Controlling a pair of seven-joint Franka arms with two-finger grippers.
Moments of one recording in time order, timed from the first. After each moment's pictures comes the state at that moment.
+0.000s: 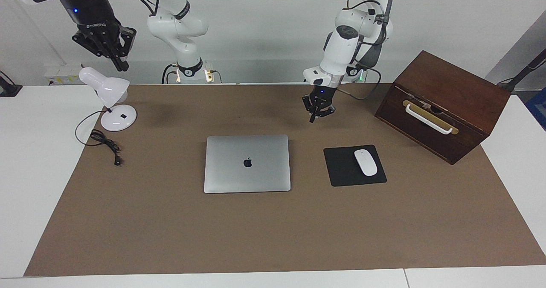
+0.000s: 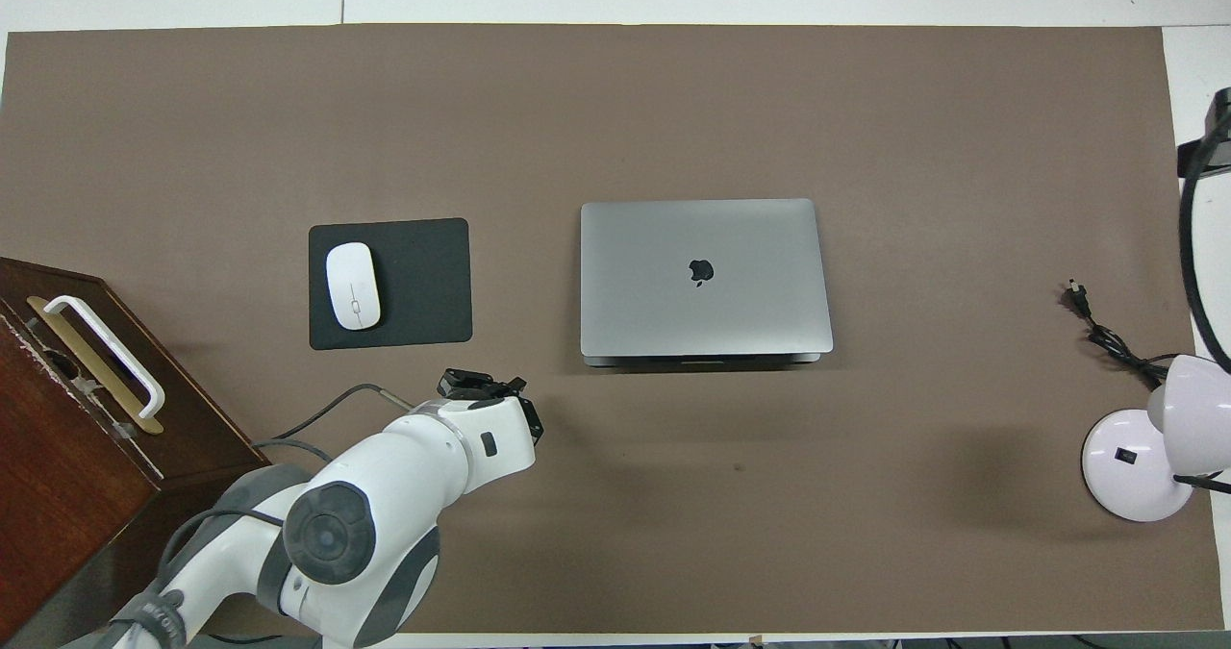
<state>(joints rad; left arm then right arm) -0.57 -0.26 0.00 -2.48 -0.13 2.45 0.11 0.03 0.07 -0.02 -1.18 0.05 1.33 0.08</state>
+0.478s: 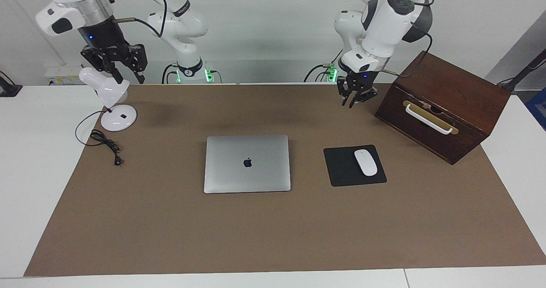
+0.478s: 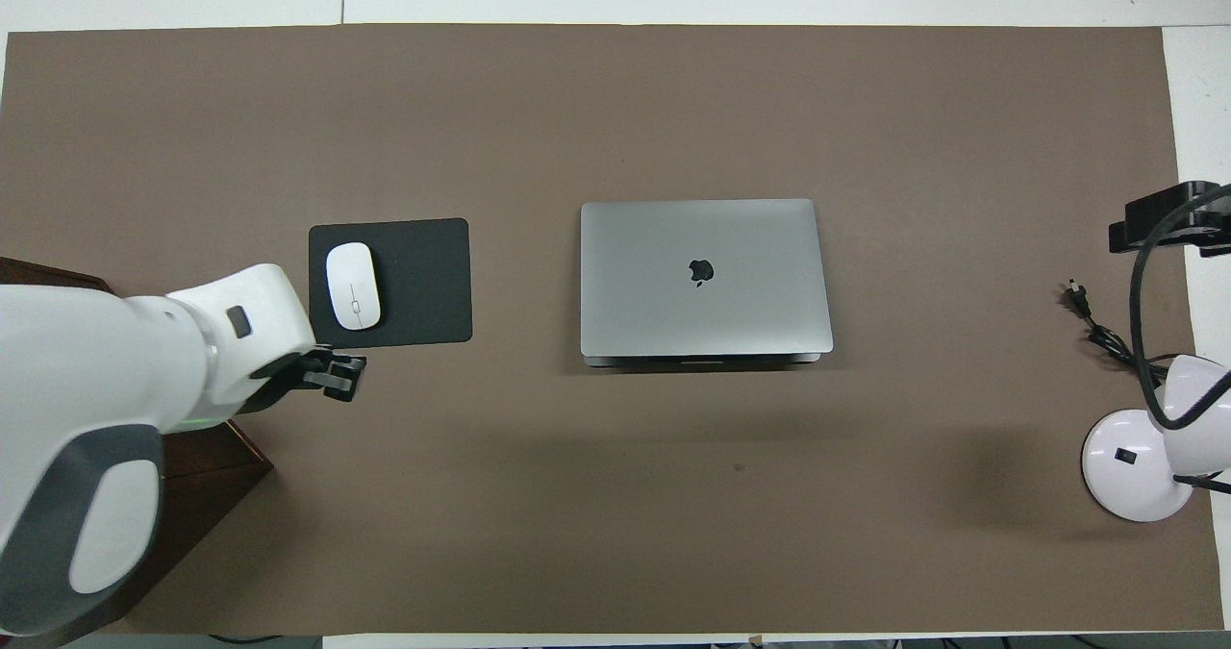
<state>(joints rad) -0.29 -0.29 0.01 -2.16 -0.13 1.96 0.11 -0.02 -0.03 0.01 -1.51 0.02 1.50 0.05</state>
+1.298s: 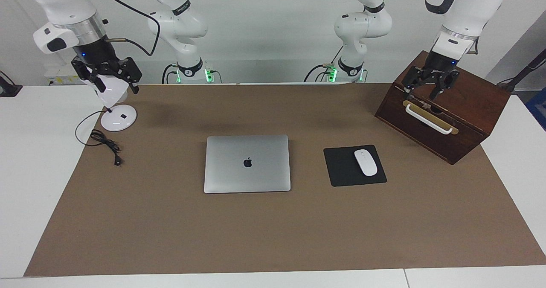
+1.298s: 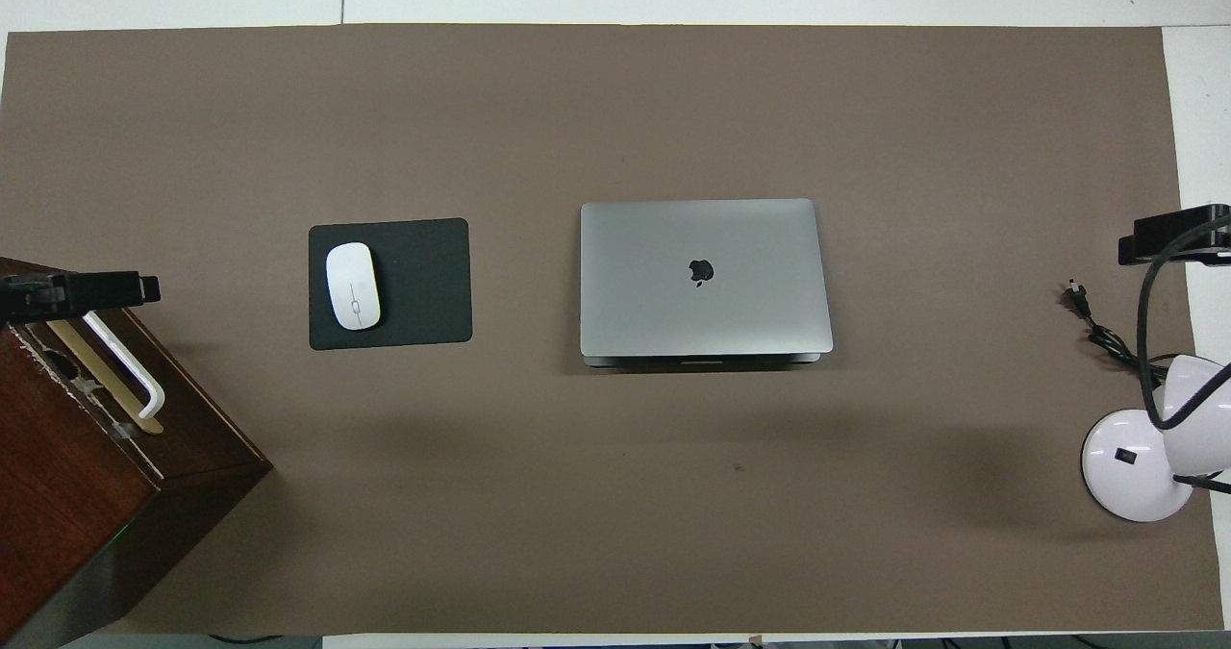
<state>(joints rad) 0.02 -0.27 0.01 -2.00 -0.13 1.94 0.04 -0.07 -0.10 0.01 -1.65 0.02 1.61 0.04</state>
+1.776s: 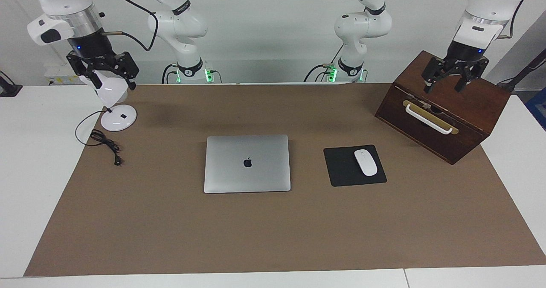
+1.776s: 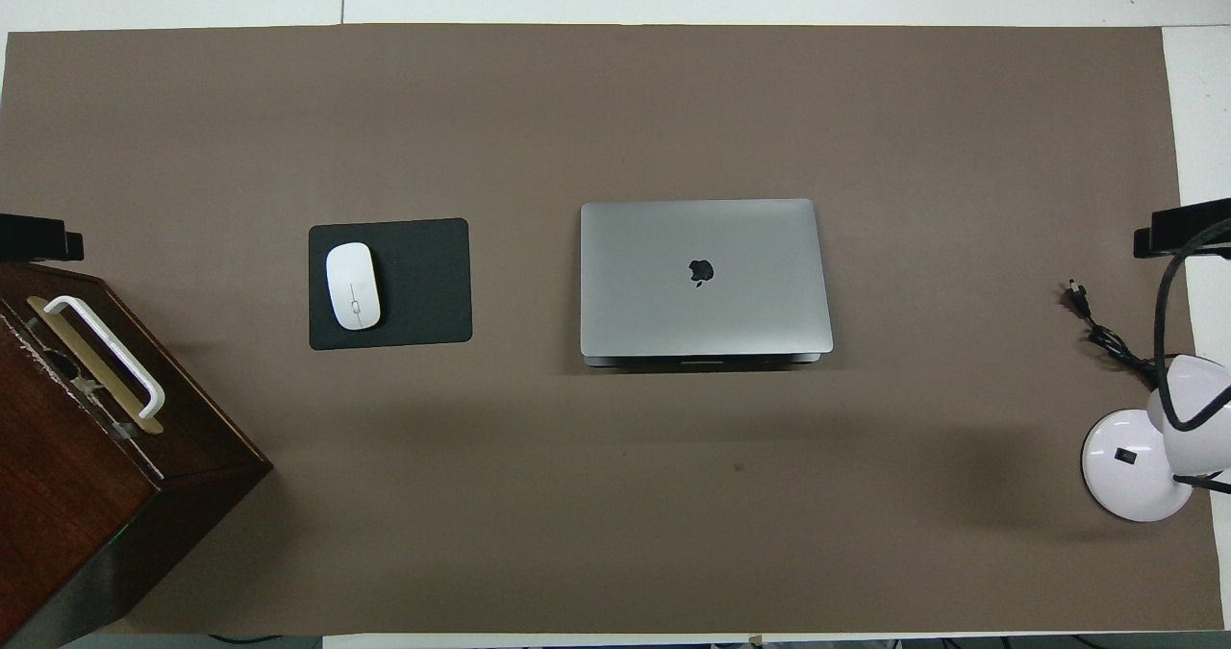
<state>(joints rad) 0.01 -0.11 0.00 -1.65 0.00 1.67 0.03 -0.07 -0.10 0.00 -1.62 0.02 1.60 0.04</state>
